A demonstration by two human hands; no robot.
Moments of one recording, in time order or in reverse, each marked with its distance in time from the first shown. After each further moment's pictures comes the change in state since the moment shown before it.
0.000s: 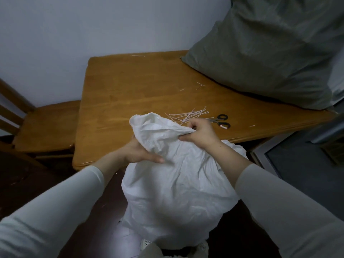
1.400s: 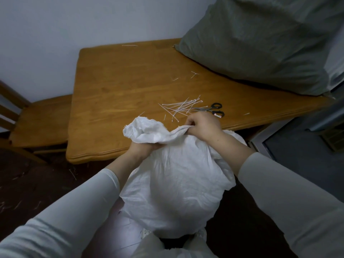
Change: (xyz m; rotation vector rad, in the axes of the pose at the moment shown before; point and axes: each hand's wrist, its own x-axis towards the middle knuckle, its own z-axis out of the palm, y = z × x) left_hand 0.023 -0.012 0.066 -0.290 0.382 -0.077; right_hand -0.014 0.009 -0.031 -0.682 -0.102 0.010
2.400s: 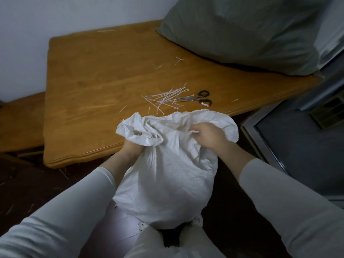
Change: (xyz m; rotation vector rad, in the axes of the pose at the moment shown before) left_hand 0.022 -0.007 0.035 0.003 0.015 -0.064; right_hand -0.009 0.090 0.046 0.042 -0.068 0.092
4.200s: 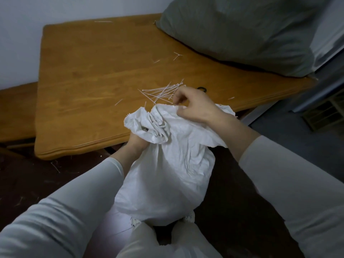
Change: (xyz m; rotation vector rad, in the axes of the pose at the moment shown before) left_hand 0.000 0.001 0.029 -0.164 0.013 -0.085; right_hand 0.001 -0.054 -0.068 0.269 0.090 -0.242
